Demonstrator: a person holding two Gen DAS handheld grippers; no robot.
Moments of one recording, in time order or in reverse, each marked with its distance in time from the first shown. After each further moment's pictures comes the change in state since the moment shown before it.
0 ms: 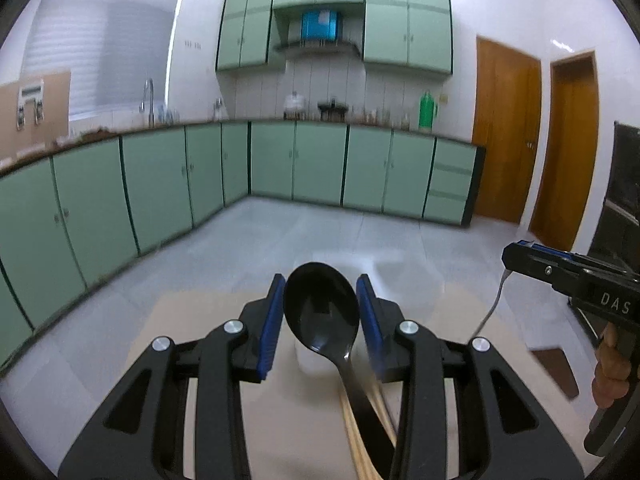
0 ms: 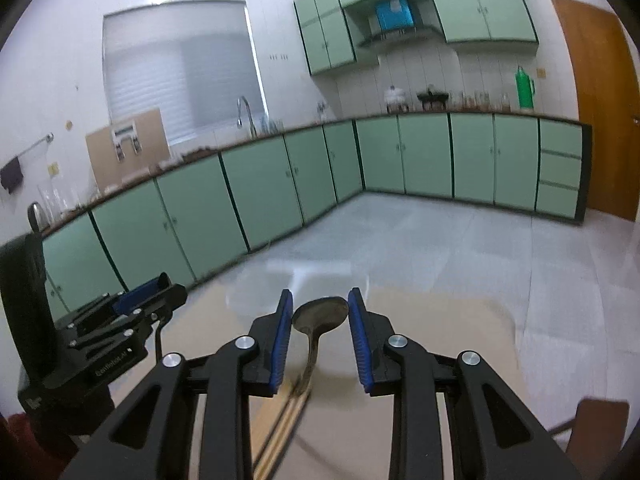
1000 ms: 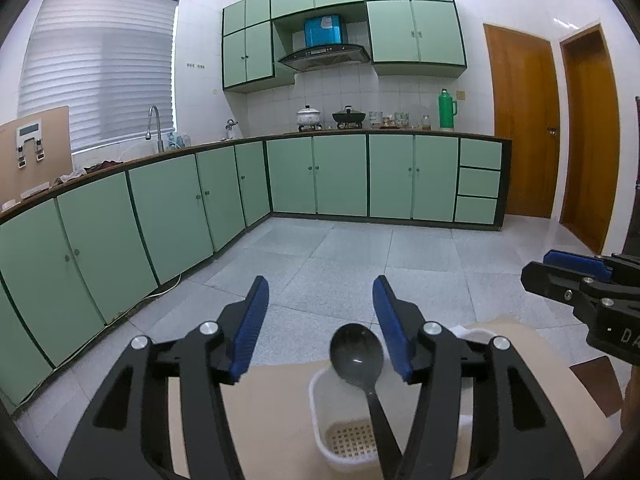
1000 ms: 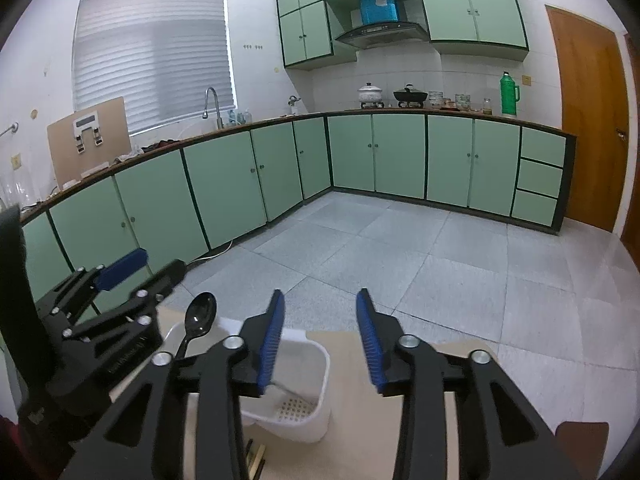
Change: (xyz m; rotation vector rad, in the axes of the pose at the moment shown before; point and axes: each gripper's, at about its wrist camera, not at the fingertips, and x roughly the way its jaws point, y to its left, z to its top) left arm 0.083 -0.006 0.036 0.075 -0.013 0.104; right arm 0.081 -0.015 0.028 -0.017 0.040 -0.138
